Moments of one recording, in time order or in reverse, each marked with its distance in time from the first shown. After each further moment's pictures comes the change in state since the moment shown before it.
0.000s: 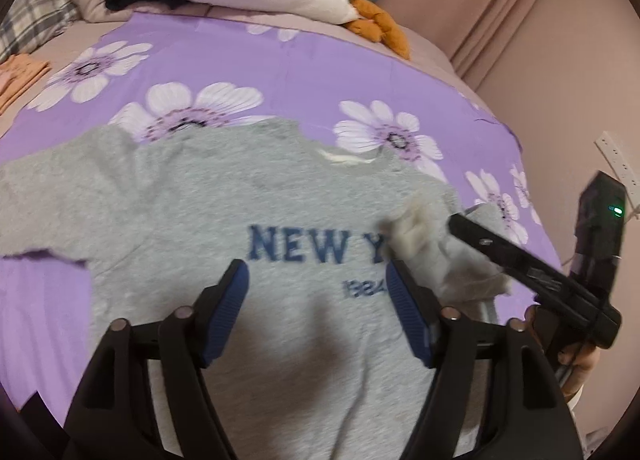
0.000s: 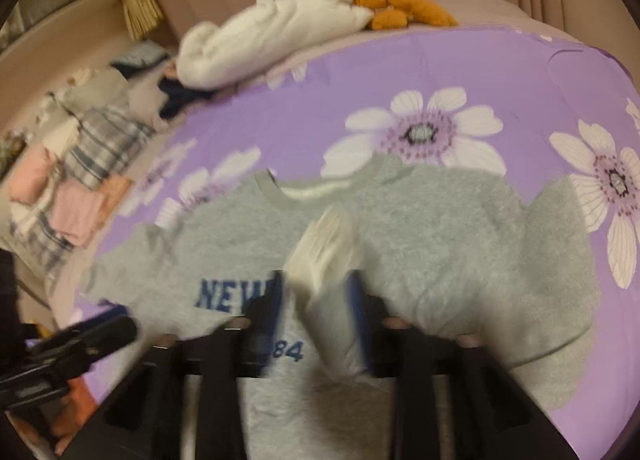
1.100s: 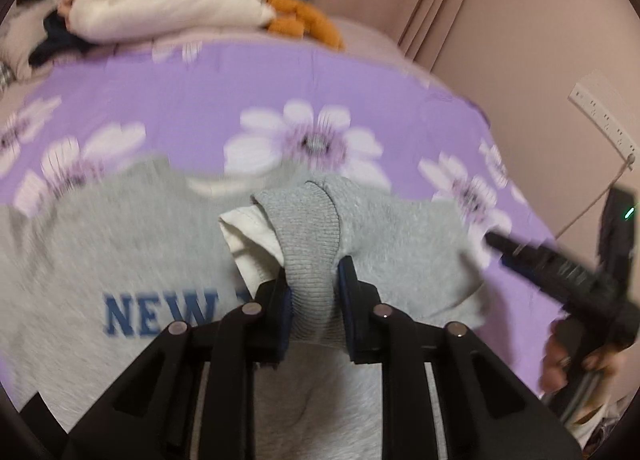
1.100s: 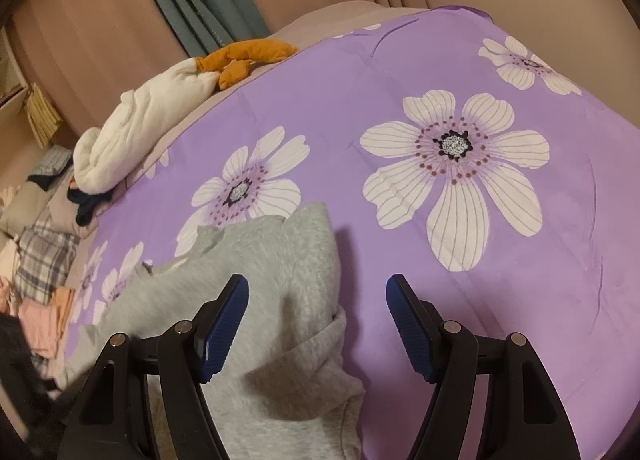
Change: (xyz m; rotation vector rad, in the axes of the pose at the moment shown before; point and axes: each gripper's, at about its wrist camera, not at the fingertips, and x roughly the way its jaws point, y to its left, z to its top) left arm 0.069 -0.099 0.013 0.186 -0.048 -0.046; right arm -0.053 -0.131 -0.004 0.332 -0.104 -0.236
